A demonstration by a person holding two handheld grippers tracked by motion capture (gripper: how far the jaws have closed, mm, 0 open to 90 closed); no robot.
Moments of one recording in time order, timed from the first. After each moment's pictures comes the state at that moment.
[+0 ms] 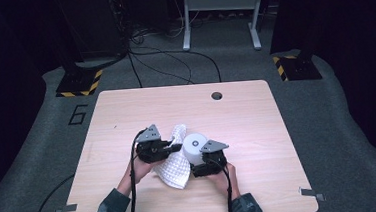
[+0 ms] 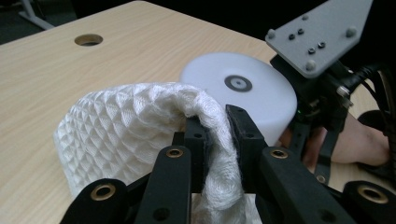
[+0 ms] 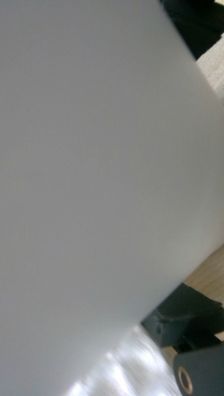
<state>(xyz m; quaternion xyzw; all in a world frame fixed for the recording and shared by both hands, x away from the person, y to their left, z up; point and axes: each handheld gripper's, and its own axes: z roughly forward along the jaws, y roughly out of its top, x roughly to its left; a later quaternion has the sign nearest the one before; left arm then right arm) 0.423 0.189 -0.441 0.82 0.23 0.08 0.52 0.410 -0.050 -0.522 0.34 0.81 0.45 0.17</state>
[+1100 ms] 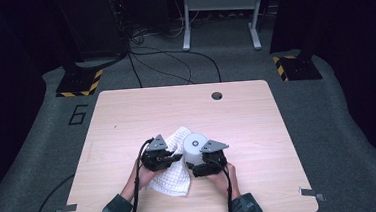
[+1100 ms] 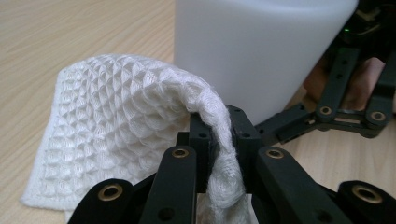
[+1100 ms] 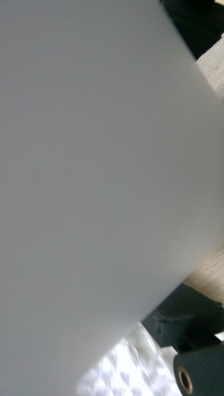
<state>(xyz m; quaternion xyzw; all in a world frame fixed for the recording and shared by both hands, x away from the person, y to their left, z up) 0.414 0.182 -0.482 0.85 0.25 0.08 0.46 0.410 -0.050 -0.522 0.34 0.81 0.45 0.17</state>
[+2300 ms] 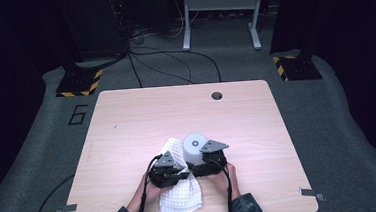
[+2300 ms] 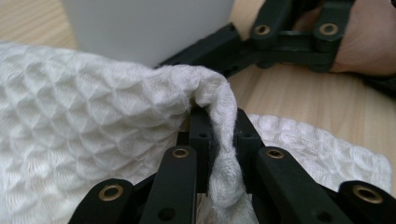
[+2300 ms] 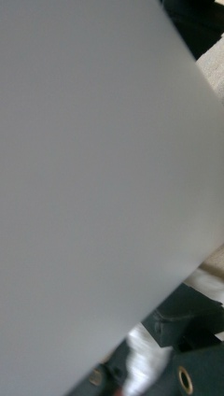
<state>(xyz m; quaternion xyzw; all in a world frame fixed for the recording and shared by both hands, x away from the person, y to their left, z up) 0.379 0.159 -0.518 0.86 0.24 0.03 0.44 0.410 -0.050 -0.522 0.34 0.81 0.45 0.17</state>
